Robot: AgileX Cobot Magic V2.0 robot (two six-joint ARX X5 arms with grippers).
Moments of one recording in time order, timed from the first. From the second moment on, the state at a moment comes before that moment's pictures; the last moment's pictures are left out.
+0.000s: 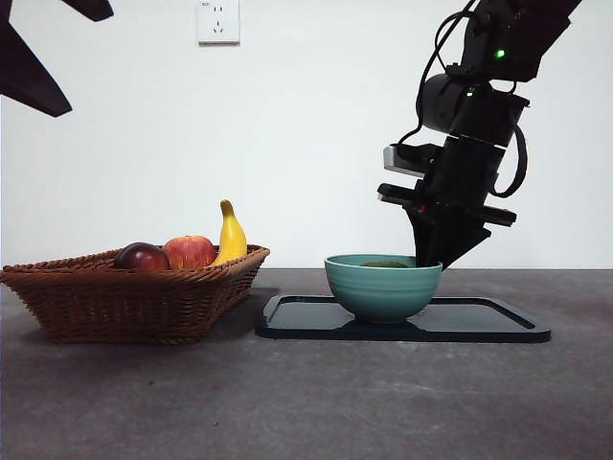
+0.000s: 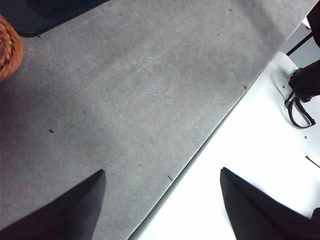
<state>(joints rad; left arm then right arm) -0.61 0.93 0.92 -0.90 0.44 -0.03 0.30 2.00 1.55 -0.69 -0.21 0.00</state>
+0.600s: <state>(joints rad) -0.61 0.93 0.92 -0.90 0.44 -0.02 0.30 1.85 1.56 -0.75 -0.13 0.02</state>
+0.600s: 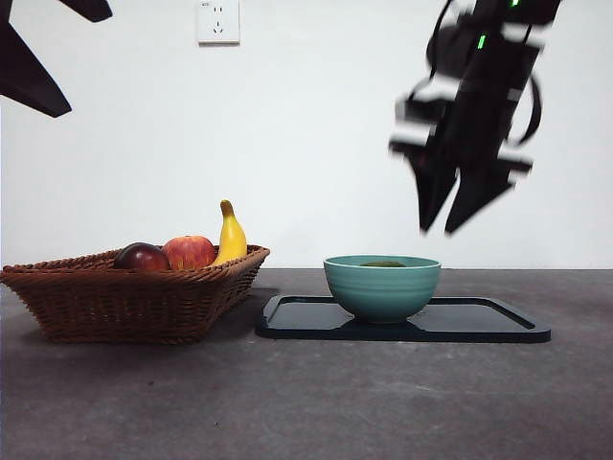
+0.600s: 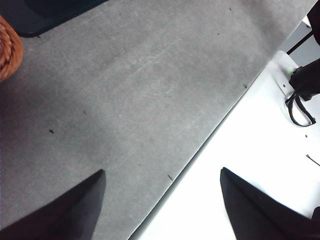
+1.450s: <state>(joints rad) -0.61 0.93 0.92 -0.90 0.44 -0.02 0.52 1.11 1.39 -1.04 -0.16 0.02</state>
